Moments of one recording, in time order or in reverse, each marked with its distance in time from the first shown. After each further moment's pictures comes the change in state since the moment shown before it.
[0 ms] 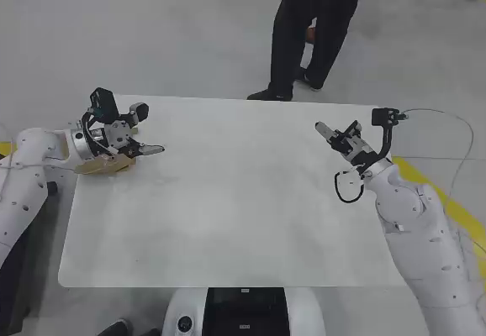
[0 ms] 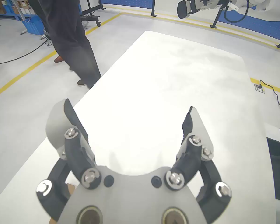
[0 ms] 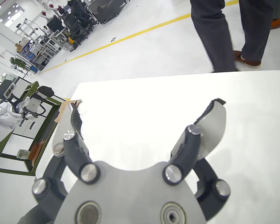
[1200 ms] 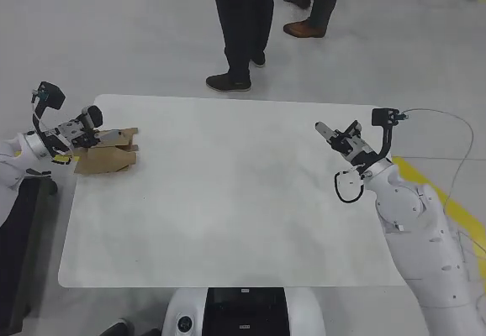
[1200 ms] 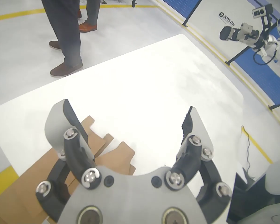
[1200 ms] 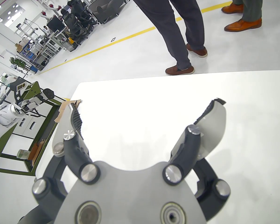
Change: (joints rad) left arm -0.014 0.098 -0.019 0.210 -0.833 0.000 -0.681; right arm 0.000 0.000 0.000 0.000 0.000 0.000 0.000
